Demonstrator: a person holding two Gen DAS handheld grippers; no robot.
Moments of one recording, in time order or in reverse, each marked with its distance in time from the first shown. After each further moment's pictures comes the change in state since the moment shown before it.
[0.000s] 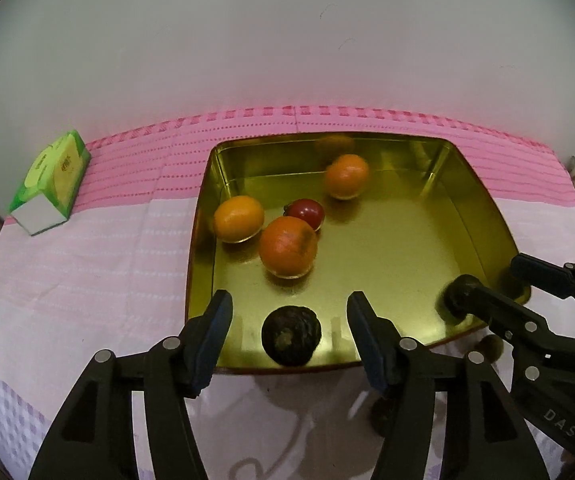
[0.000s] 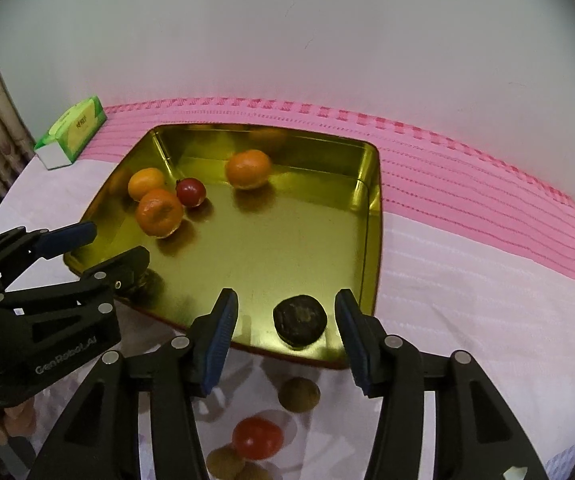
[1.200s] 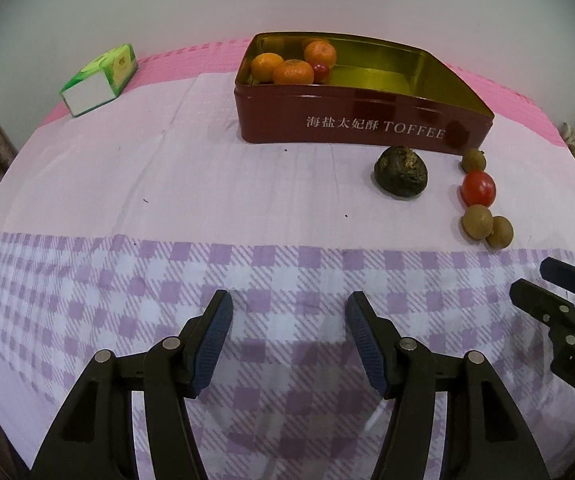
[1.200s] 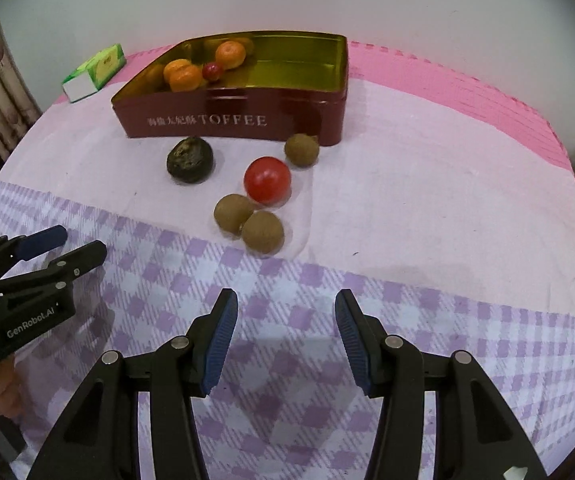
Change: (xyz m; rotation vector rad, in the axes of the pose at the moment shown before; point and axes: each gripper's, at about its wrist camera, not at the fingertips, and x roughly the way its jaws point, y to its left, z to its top) left arm -0.048 0.004 -0.153 -0.066 0.059 0.021; right arm -0.048 0.004 -0.149 0.024 0.084 -0.008
